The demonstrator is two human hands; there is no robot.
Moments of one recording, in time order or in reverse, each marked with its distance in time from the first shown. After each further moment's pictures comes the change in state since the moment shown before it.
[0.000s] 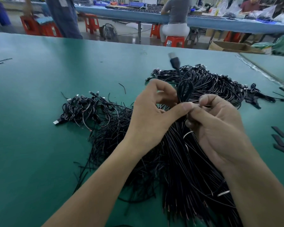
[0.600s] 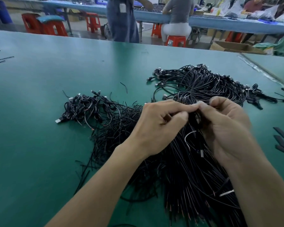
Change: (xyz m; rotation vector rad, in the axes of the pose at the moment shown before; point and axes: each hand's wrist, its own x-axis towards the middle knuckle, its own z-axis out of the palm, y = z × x) left_hand -0.007 -0.012 0.000 0.158 -0.133 0.128; right_hand 0.004 -0.001 -0.006 0.074 0.111 0.060
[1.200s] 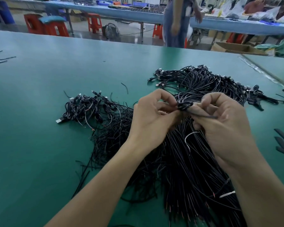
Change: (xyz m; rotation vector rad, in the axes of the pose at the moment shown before) left_hand 0.004 0.002 -0.003 -0.204 0.152 -0.340; right_hand -0.007 -0.005 0.008 -0.257 -0.175 -0.224
